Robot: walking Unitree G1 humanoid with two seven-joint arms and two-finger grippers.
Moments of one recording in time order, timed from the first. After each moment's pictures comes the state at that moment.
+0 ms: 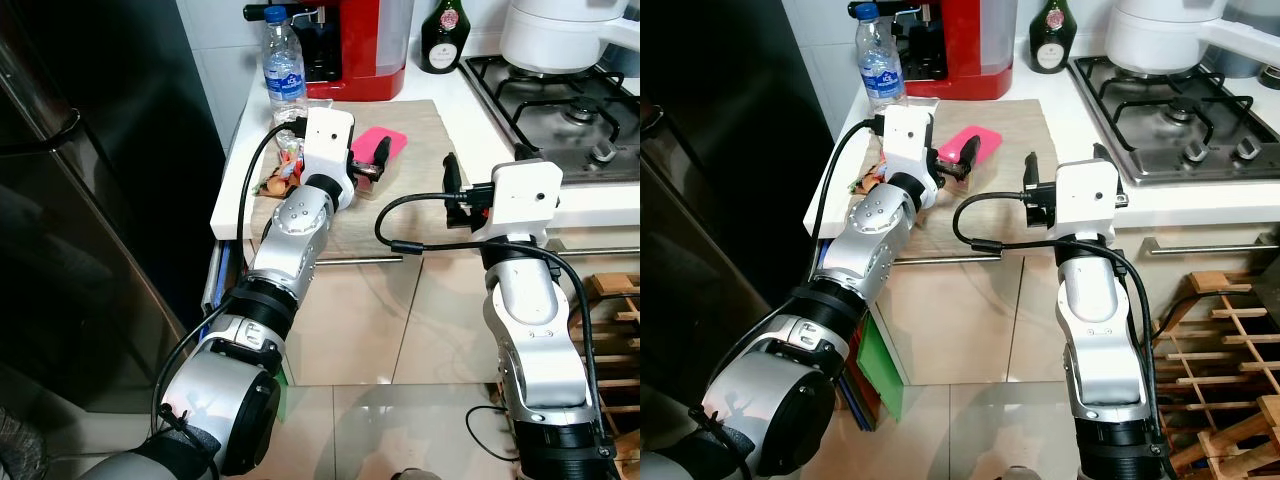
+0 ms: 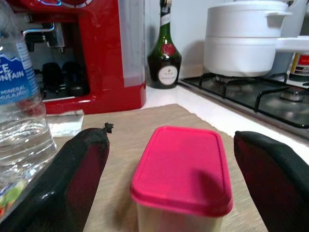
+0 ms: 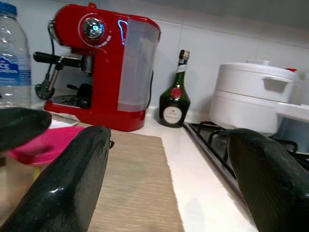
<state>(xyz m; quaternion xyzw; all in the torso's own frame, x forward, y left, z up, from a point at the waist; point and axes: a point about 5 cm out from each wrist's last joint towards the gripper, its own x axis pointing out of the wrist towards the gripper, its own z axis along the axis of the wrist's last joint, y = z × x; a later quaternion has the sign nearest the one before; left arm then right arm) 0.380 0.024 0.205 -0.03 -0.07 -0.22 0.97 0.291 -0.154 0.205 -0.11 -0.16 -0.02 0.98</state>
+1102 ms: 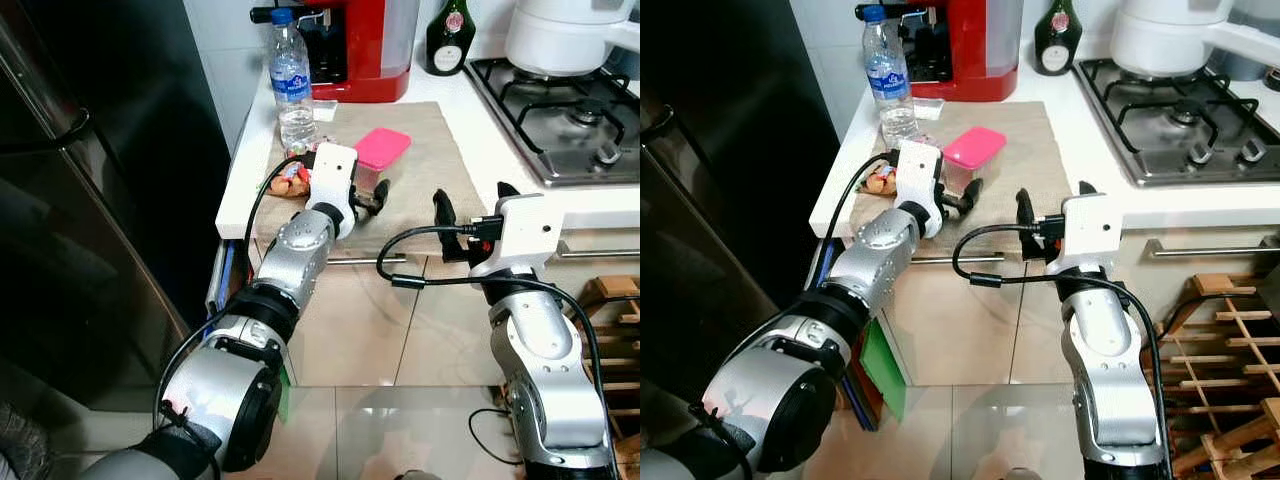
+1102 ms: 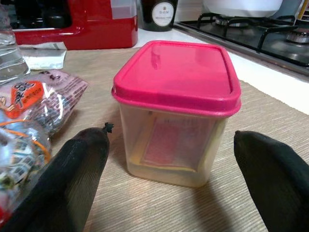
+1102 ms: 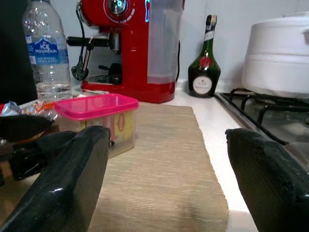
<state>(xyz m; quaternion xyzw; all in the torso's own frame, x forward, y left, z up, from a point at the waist) 0.381 0.019 0.168 -0.03 0.03 -0.24 0.97 0.268 -0.157 0.183 -0.05 -0.10 0.04 0.99</state>
